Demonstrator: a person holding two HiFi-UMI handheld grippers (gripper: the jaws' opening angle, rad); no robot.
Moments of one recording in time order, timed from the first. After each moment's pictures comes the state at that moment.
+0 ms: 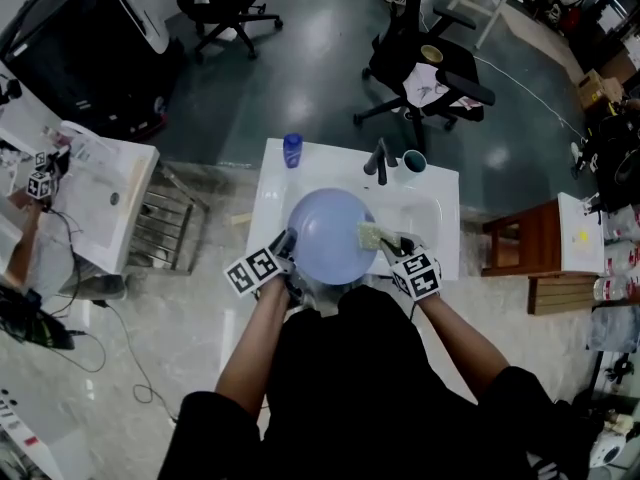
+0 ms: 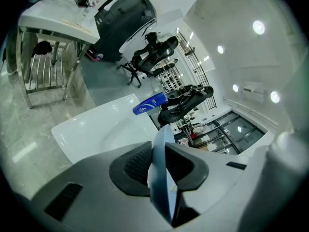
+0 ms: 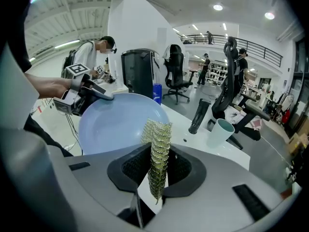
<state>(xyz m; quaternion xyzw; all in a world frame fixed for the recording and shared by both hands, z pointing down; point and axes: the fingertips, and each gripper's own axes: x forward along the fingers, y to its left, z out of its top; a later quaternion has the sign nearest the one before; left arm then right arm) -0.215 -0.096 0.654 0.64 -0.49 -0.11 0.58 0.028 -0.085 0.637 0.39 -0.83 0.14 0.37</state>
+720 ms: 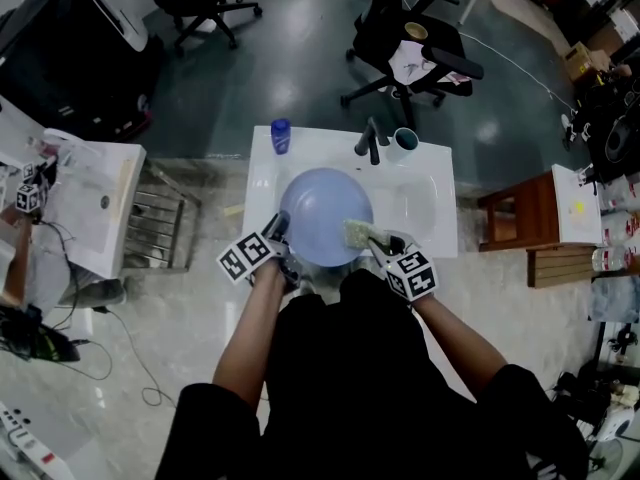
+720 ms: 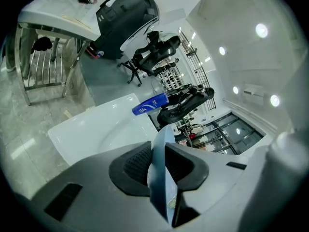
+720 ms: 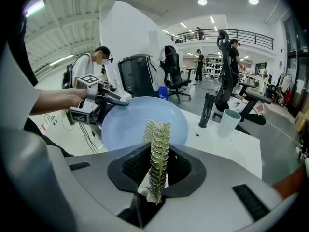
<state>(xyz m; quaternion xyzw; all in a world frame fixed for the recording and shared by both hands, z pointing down) -0.218 -0.107 0.656 0.64 -0.48 -0.11 0.59 -0.001 -0.042 0.630 0.40 -0.83 0.21 0.33</state>
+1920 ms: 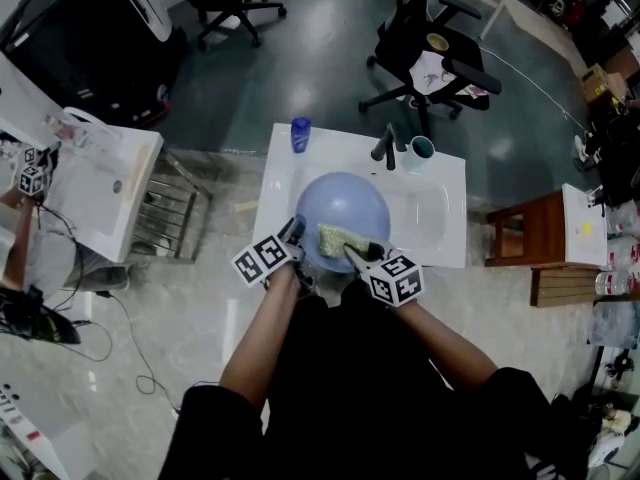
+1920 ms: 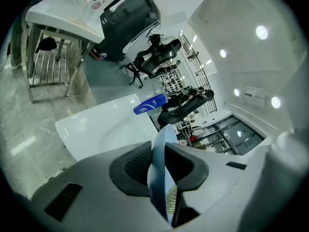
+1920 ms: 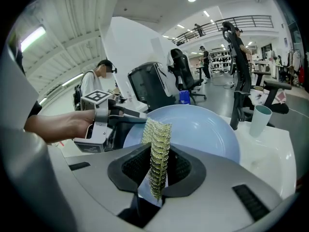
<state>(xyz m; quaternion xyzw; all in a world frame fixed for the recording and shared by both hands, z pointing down) -0.215 -0.090 0.646 0.63 -0.50 -0.12 0.59 -0.093 -0.034 0.613 0.33 -0.87 0.27 0.25</state>
